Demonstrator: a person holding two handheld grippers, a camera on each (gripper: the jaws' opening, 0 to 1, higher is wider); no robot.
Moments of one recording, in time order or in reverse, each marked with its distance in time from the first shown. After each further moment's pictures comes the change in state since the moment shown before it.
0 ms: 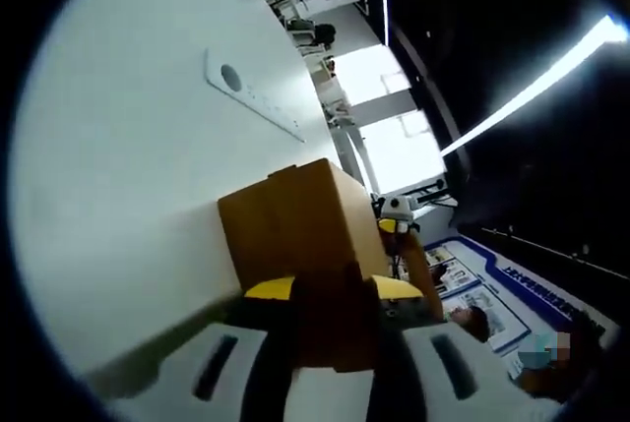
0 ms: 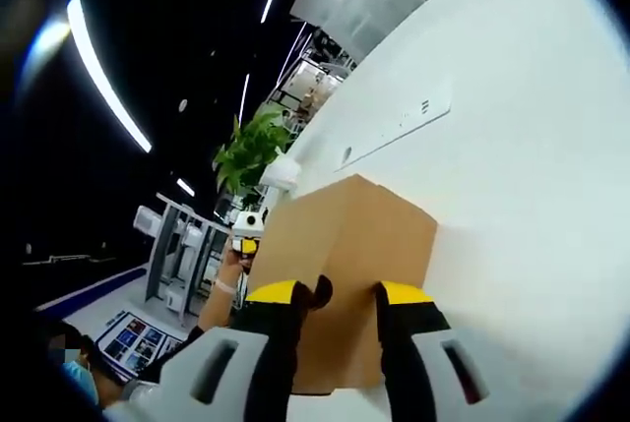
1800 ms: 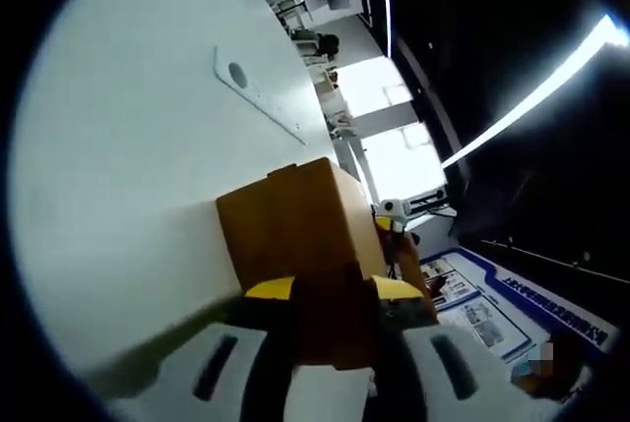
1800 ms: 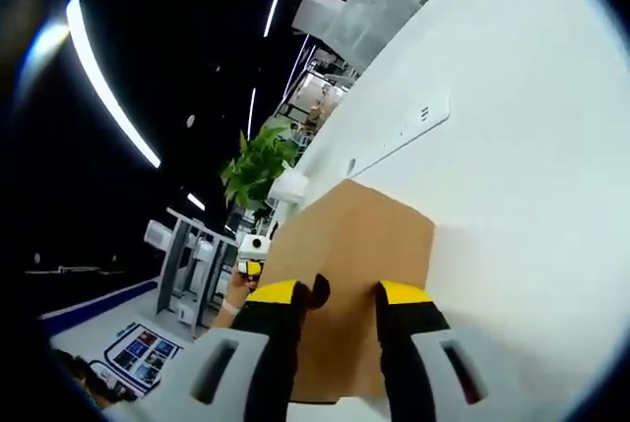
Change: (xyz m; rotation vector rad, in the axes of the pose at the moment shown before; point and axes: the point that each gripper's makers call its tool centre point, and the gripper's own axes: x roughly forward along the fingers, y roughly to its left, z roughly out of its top) left arm -0.009 -0.006 -0.013 -0.024 -0.053 0.003; right arm 0.008 -0.002 0.015 0.039 -0.056 0.054
